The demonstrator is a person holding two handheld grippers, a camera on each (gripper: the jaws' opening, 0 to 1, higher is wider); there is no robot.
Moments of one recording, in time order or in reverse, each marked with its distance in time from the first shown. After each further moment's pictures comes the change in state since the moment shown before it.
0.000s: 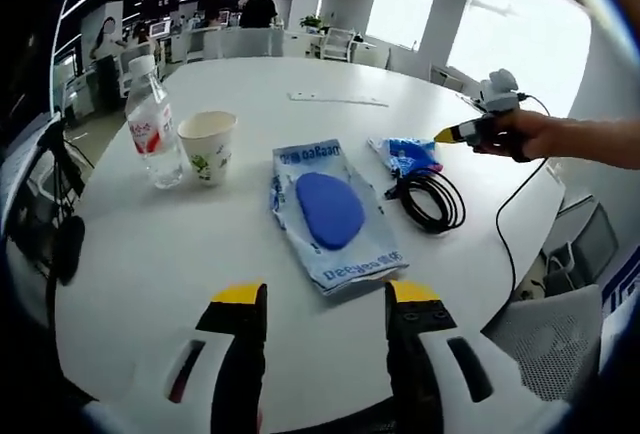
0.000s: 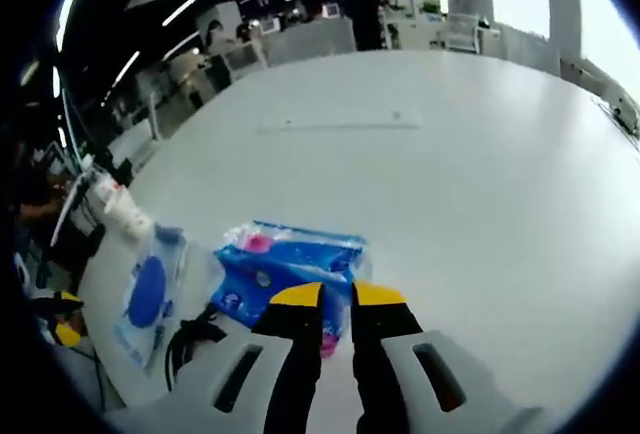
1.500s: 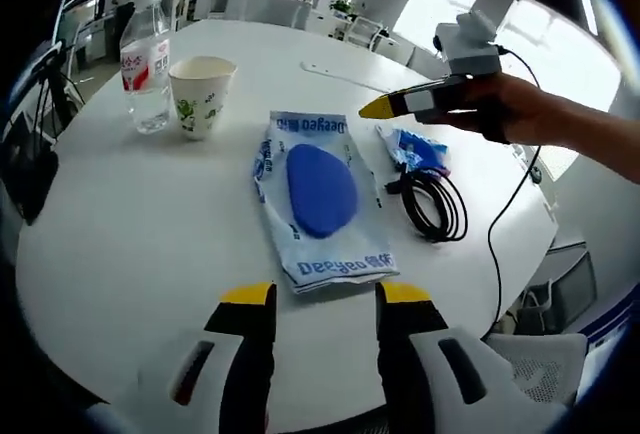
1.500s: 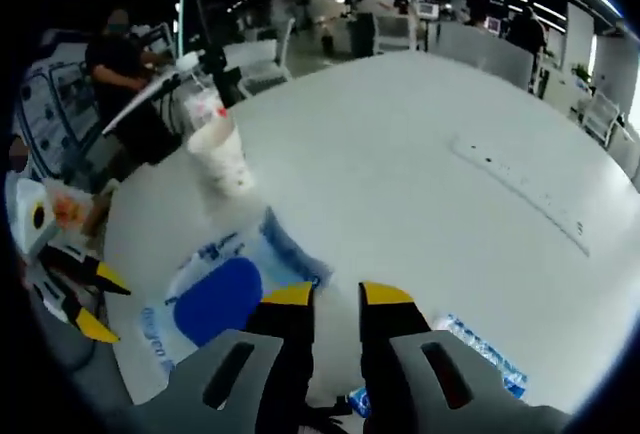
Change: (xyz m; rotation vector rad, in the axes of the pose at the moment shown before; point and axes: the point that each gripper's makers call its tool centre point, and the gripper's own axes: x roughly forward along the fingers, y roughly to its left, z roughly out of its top) left arm 0.034 -0.015 -0.022 -0.194 0.070 -0.031; right arm 0.108 0.160 0.019 -0.512 0.117 0.383
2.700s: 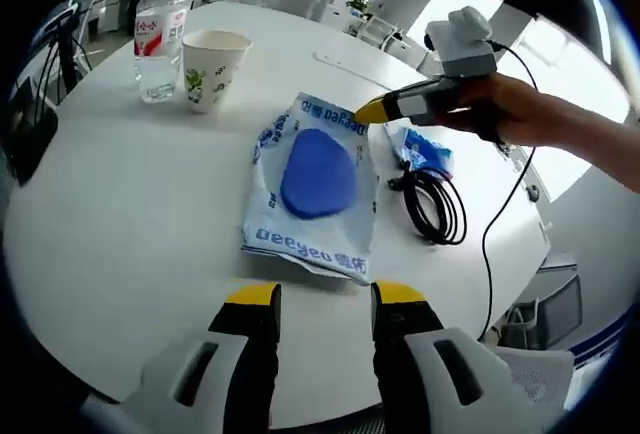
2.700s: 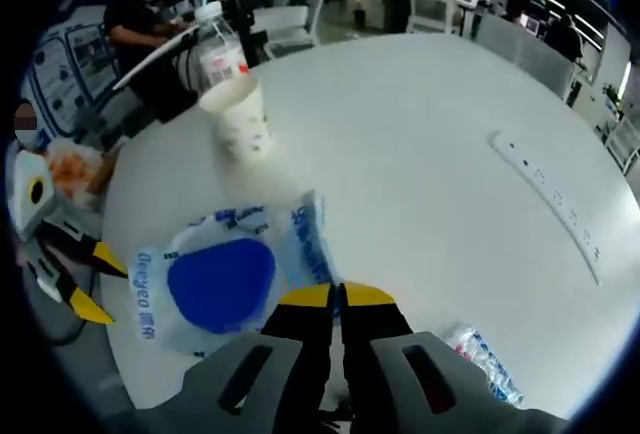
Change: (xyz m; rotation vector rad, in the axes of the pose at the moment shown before) left arm 0.007 0.001 -0.003 -0.103 0.013 -0.013; right arm 0.007 0.012 -0.022 -0.112 0.136 0.036
